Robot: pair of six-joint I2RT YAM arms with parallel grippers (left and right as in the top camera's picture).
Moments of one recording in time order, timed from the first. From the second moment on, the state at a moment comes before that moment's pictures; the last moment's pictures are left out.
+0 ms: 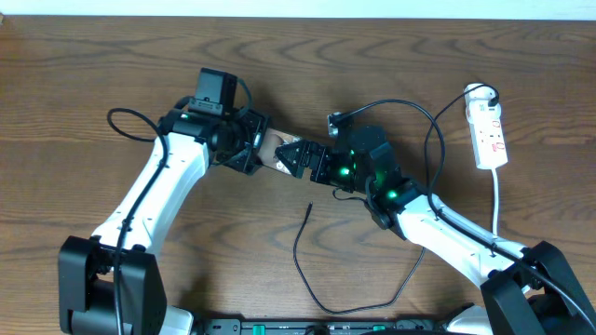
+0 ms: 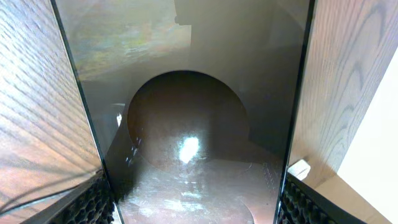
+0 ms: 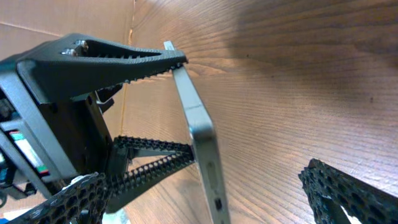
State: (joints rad) left arm -0.25 1.63 1.21 -0.71 0.37 -1.44; right arm 0.59 1.56 0.78 0.29 -0.45 0.95
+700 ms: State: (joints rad) left arm -0.32 1.63 1.21 -0.71 0.45 -1.48; right arm 0.60 1.56 0.78 0.22 -0.40 0.90
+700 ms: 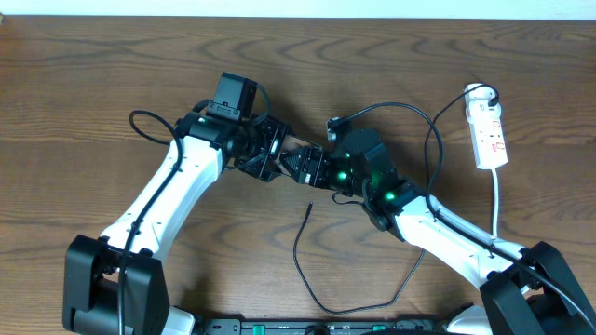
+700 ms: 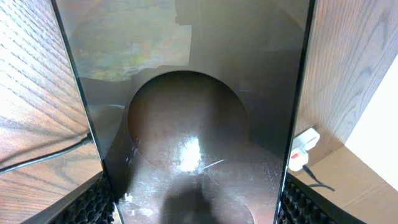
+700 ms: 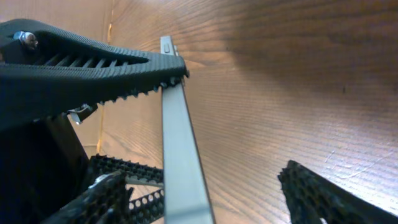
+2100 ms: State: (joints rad) left arm -0.36 1.63 1.21 -0.71 0.45 -1.48; right arm 0.60 1.56 0.78 0.21 -0.37 0.86
